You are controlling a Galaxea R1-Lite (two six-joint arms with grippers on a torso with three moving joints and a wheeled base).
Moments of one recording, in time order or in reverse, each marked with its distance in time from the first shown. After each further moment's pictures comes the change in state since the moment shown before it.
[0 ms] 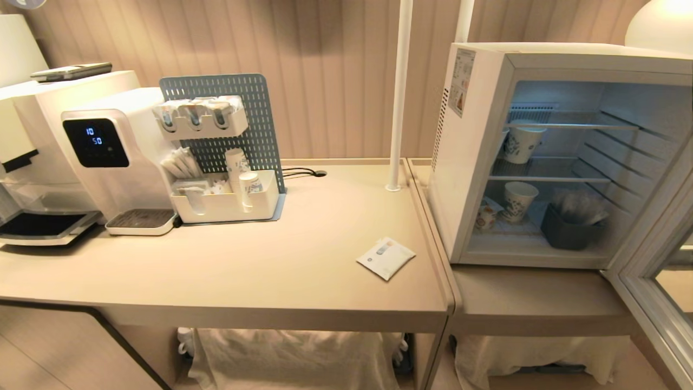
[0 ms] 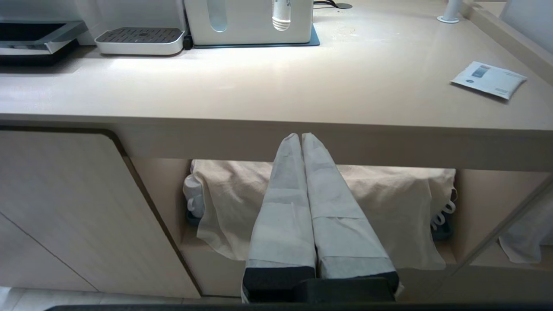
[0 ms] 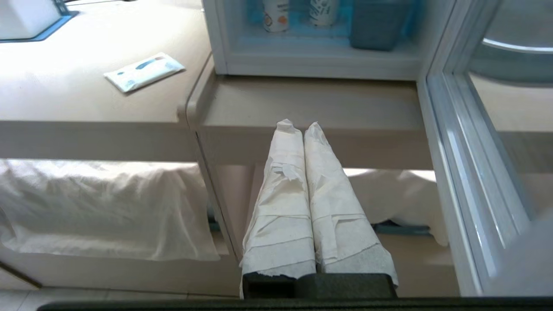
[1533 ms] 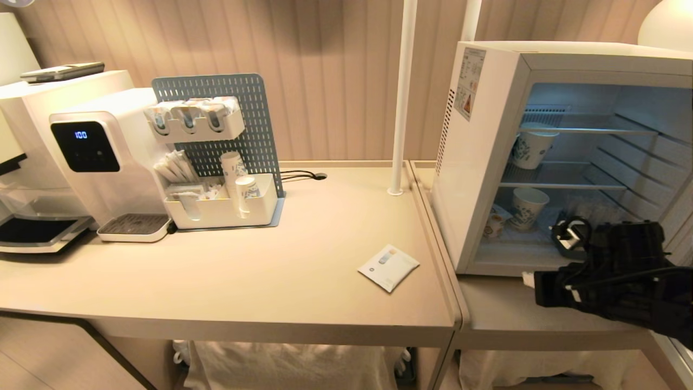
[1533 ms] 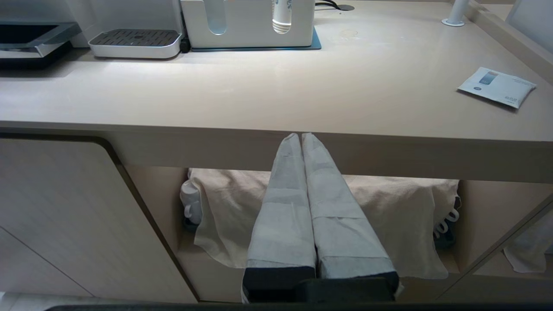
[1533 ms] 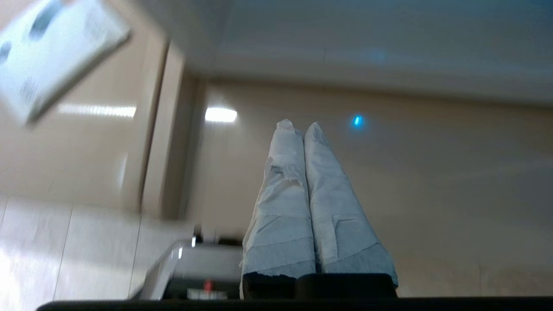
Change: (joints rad) left arm 0.000 0.000 0.000 0.000 0.000 -0.005; right arm 0.068 1.815 -0.503 -0.717 0.052 0.082
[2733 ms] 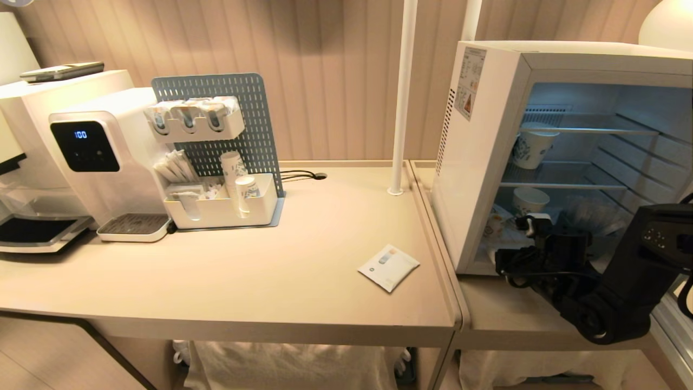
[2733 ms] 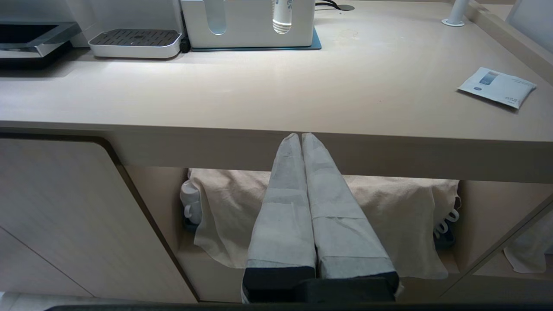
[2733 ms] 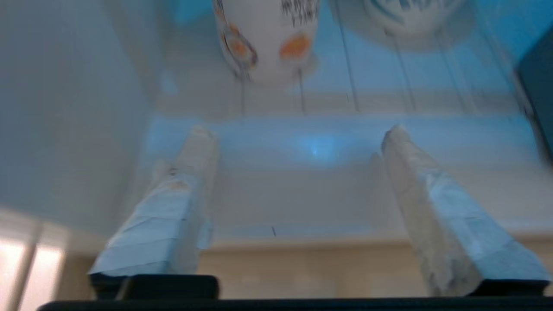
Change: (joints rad) left arm 0.000 0.000 0.000 0.000 0.000 0.000; right arm 0.027 0.433 -0.150 -0.575 -0.283 -0.035
